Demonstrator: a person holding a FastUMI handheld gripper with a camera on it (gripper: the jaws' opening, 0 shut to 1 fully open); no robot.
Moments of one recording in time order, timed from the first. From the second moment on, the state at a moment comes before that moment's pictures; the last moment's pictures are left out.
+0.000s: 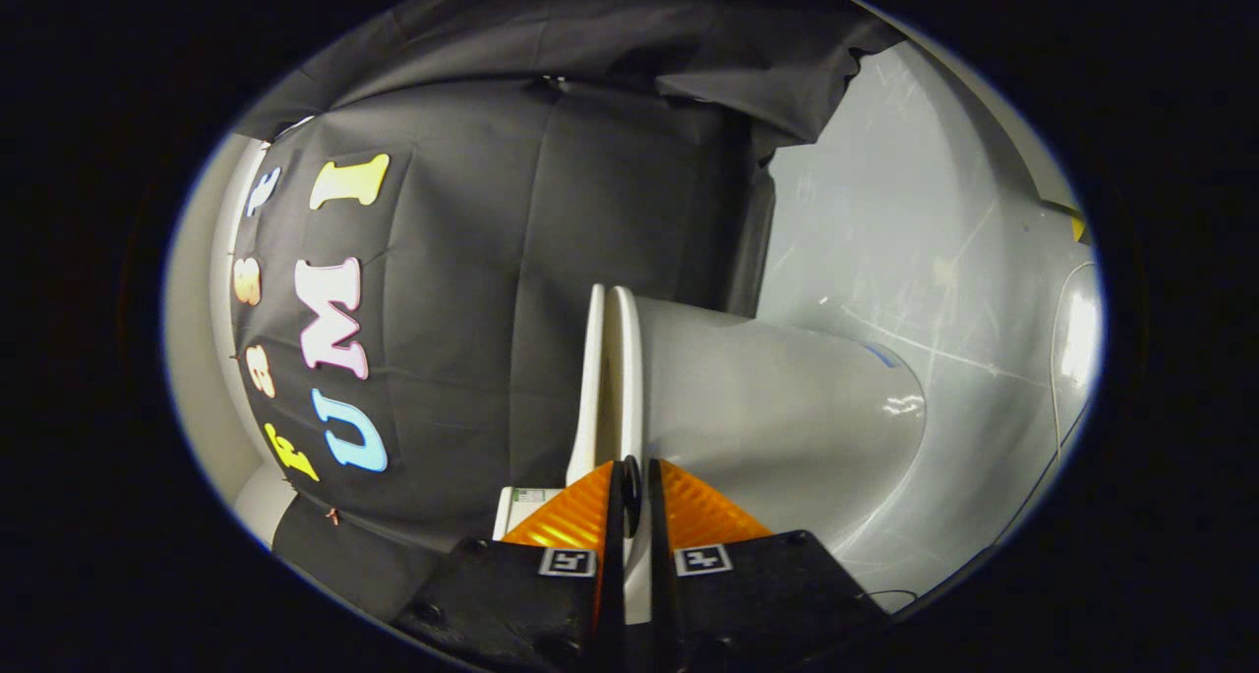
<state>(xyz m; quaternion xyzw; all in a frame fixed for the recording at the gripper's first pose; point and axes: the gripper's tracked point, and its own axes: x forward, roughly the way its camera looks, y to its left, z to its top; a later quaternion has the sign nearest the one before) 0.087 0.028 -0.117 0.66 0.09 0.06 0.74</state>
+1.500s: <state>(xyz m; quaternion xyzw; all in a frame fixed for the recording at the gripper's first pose) 0.088 0.039 -0.107 0.65 0.11 0.05 0.75</state>
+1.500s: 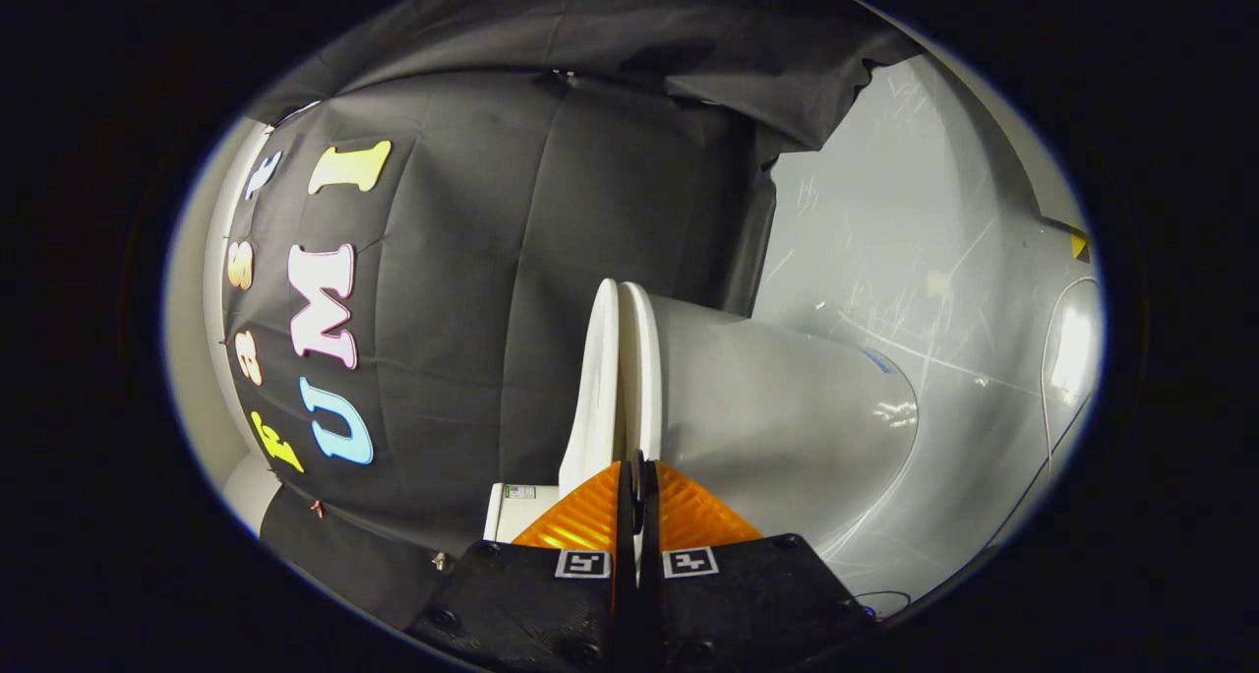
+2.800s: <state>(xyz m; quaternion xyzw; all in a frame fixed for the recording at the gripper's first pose) 0.081 0.063 0.001 0.56 0.08 0.08 0.82</state>
